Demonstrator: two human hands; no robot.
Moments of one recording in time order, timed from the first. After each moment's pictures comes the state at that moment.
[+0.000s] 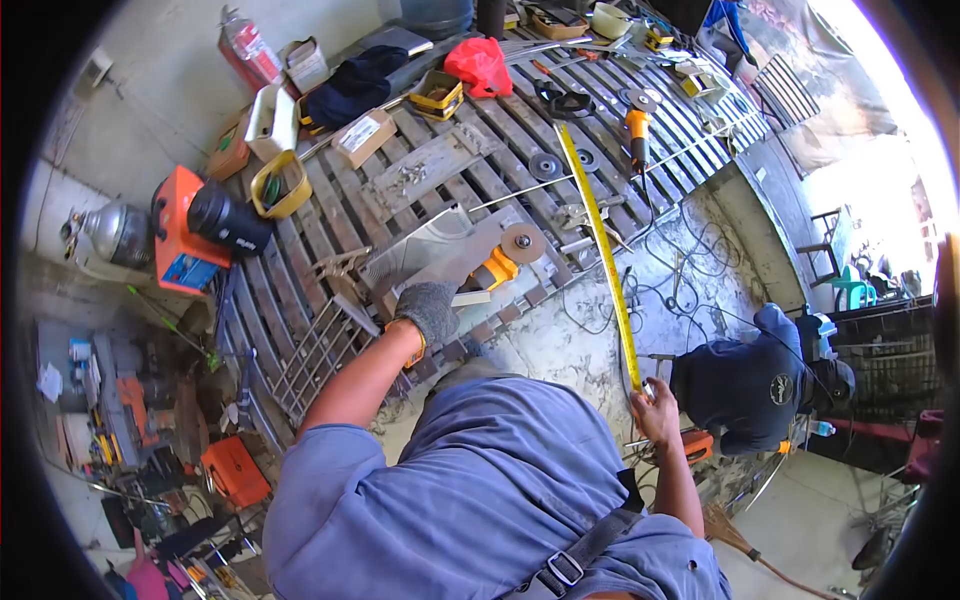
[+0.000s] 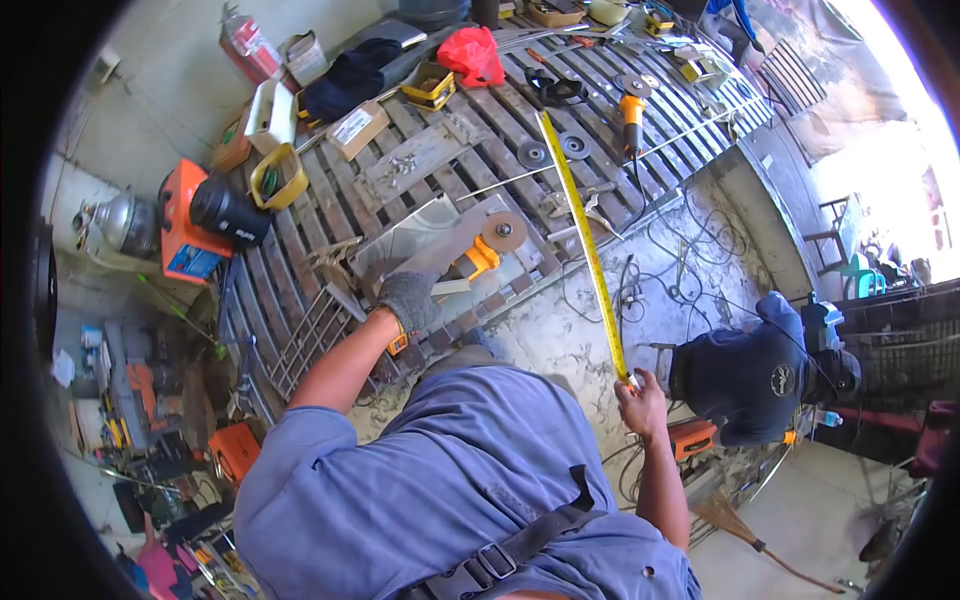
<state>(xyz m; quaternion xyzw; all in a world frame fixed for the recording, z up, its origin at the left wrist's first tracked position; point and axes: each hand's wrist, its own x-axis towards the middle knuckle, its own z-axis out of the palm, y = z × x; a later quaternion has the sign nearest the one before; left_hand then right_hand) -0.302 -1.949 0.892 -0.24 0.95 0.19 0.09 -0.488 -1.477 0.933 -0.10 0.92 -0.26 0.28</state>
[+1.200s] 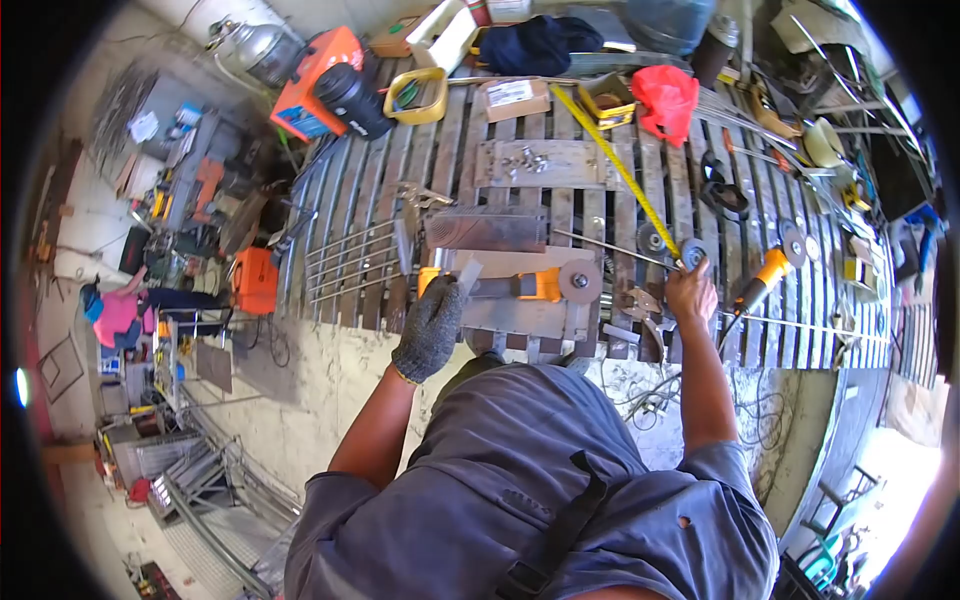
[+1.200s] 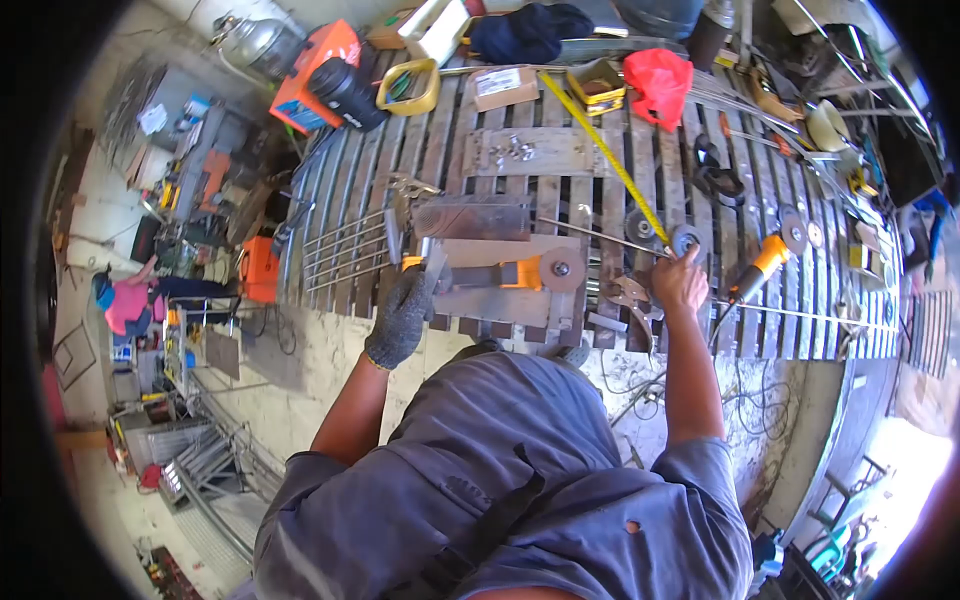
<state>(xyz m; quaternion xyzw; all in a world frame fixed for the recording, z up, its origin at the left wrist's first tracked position) -0.347 -1.845 0.971 -0.54 0.52 0.53 -0.40 -0.810 -1.878 0.859 -0.45 0.88 -0.04 0.11</state>
